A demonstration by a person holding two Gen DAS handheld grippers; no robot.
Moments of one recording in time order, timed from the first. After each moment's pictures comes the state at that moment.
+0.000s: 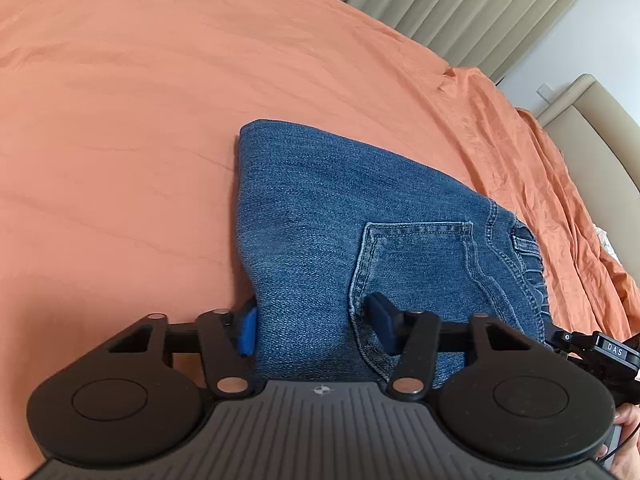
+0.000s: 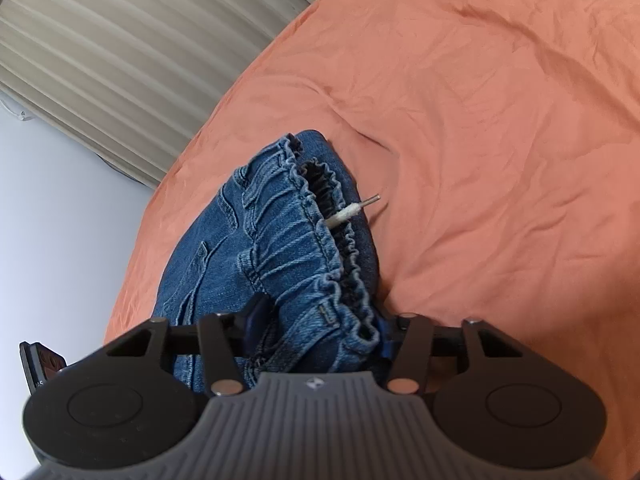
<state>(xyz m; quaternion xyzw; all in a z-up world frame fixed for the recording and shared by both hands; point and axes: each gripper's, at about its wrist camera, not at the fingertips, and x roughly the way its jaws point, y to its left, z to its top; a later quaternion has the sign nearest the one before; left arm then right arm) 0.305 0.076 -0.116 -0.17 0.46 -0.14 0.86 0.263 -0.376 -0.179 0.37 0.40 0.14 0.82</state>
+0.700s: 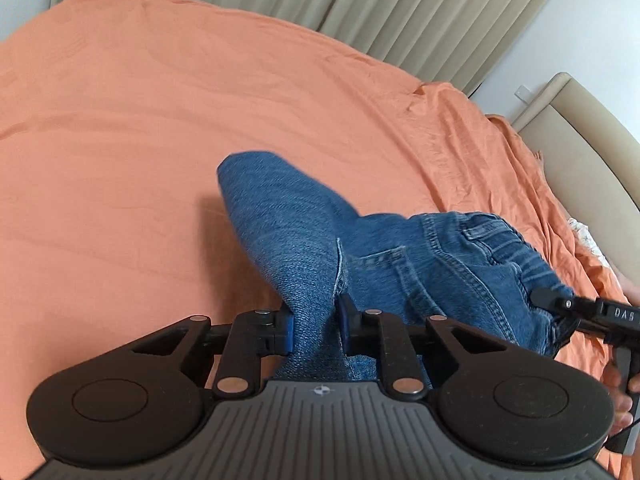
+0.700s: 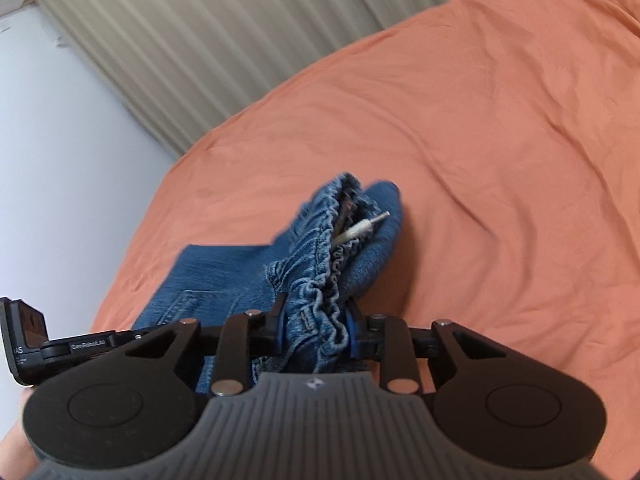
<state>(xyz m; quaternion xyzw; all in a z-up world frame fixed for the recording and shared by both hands) 0.272 0.088 -0.049 -0.15 0.43 -0.16 0.88 0.259 -0.328 -0.064 0.25 0.40 0.18 0.86</state>
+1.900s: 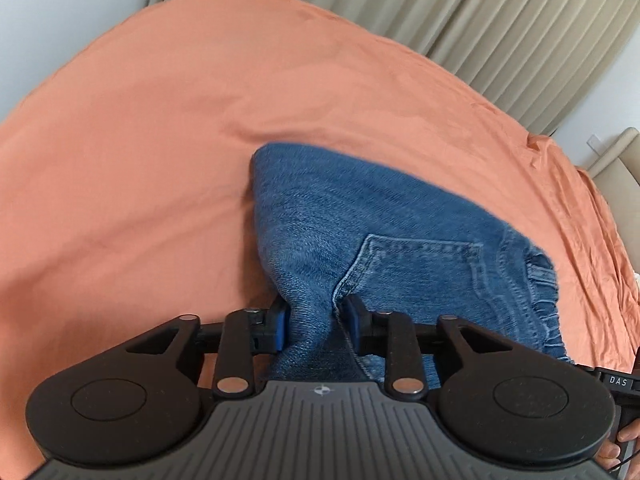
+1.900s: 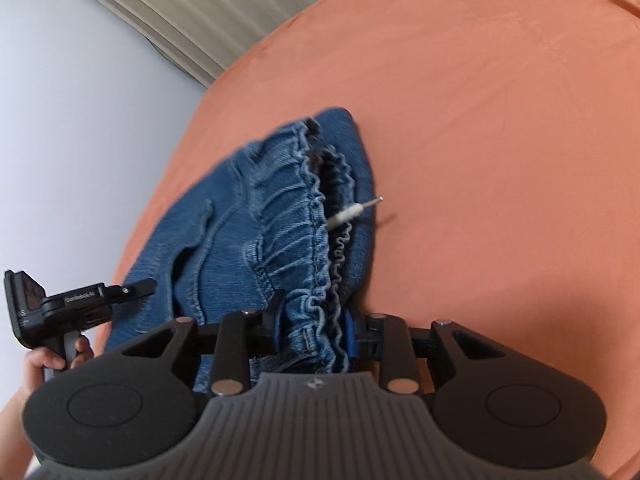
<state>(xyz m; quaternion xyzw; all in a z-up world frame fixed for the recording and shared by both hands) 0.303 0.304 -0.107 -0.17 0.43 -0.06 0.88 0.293 -0.110 -0.146 0.27 0.46 0.23 0.82</state>
